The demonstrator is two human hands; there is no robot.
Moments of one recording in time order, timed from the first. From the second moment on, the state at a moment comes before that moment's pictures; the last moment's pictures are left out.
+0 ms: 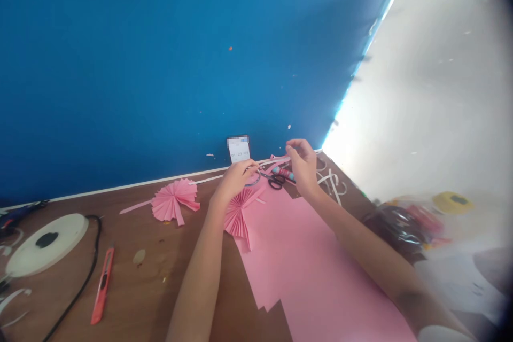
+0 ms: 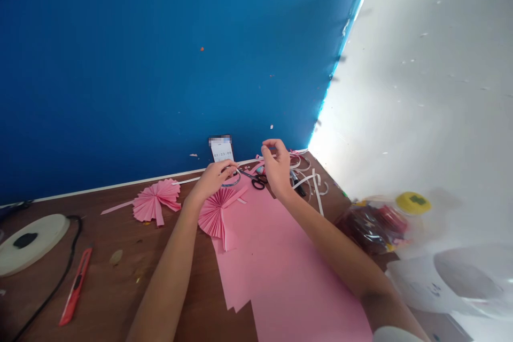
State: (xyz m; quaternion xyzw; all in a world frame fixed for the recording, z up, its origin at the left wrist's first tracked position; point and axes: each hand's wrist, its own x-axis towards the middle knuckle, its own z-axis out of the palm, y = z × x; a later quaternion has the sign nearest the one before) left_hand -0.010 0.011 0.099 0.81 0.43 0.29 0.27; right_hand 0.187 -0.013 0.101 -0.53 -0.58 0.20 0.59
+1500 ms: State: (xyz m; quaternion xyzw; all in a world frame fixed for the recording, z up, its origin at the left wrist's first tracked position) left_hand 0.005 0.008 0.090 0.78 0.39 0.31 0.37; right_hand 0.166 -0.018 0.089 -0.59 -0.75 0.11 0.28
